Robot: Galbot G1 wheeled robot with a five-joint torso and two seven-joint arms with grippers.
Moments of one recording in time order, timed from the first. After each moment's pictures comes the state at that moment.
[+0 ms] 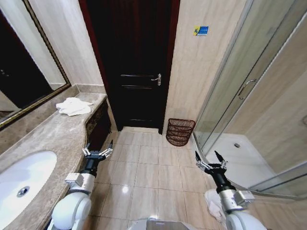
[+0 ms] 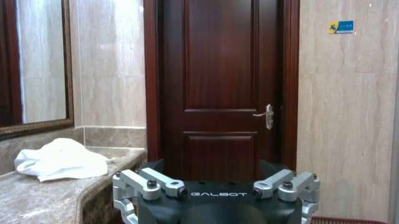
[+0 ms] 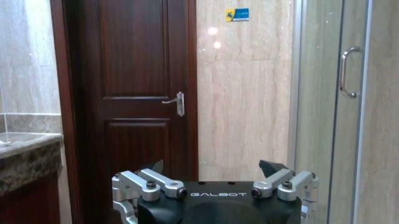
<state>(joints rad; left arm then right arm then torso) 1.71 -1.35 -0.75 -2.32 -0.29 0.08 0.00 -1.77 1.58 0.78 2.32 0.17 -0.05 -0.26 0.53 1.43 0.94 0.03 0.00</state>
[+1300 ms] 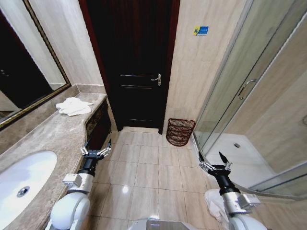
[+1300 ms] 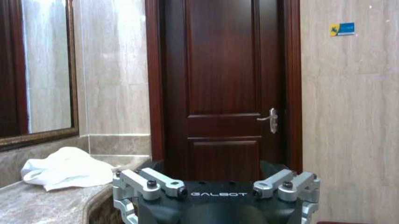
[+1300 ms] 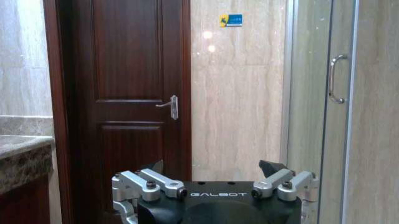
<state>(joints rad) 1.72 -1.32 -0.76 -2.30 -0.29 0.02 -0.03 -1.80 1.61 0.81 2.34 0.17 -0.02 -0.27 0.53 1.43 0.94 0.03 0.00</state>
